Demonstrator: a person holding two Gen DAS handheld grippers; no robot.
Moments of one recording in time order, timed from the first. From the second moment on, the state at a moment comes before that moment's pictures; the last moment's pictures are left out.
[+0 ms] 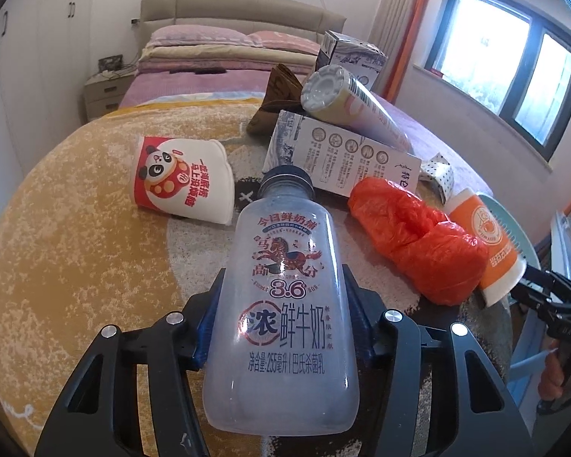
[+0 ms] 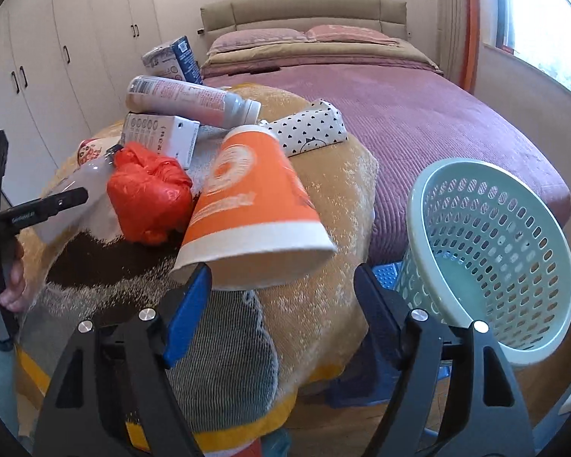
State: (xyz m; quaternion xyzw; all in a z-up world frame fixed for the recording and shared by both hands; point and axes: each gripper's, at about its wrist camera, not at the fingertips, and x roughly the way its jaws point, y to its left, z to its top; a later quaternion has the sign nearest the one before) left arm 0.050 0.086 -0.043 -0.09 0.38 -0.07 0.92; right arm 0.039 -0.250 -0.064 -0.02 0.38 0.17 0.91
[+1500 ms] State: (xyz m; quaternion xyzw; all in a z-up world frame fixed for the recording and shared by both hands) left arm 0.011 0.067 0.021 -0.10 0.28 -0.10 0.95; right arm 0.037 -0.250 -0.010 0.09 0.29 0.17 0.94
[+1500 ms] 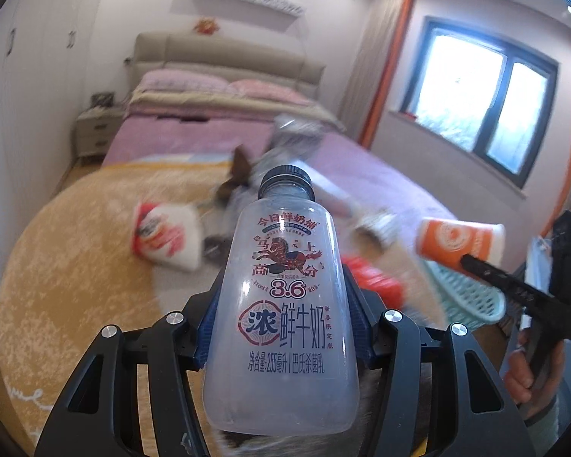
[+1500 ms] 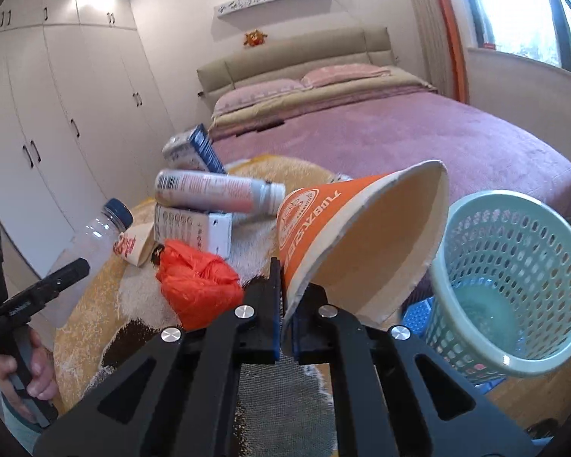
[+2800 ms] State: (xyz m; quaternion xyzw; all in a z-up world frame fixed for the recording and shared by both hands) left arm 0.171 -0.272 -0.035 -0.02 0.43 -0.33 0.84; right arm 0.074 -0.468 -0.063 0.23 0.40 -0.03 0.88
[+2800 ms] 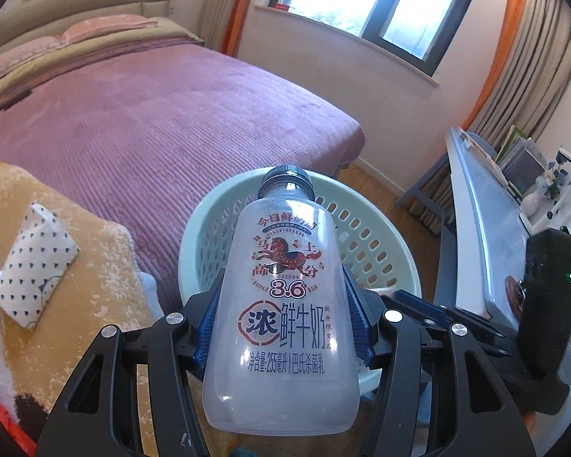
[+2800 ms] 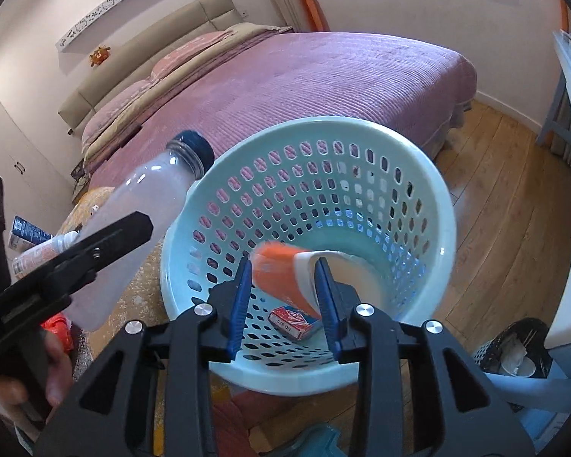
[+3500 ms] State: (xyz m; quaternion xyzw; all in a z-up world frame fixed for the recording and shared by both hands) left arm 0.133 -0.218 -0.016 -0.04 0.39 -0.32 0.87; right arm 0.049 -0.426 -0.026 0.19 0.36 -0.01 0.91
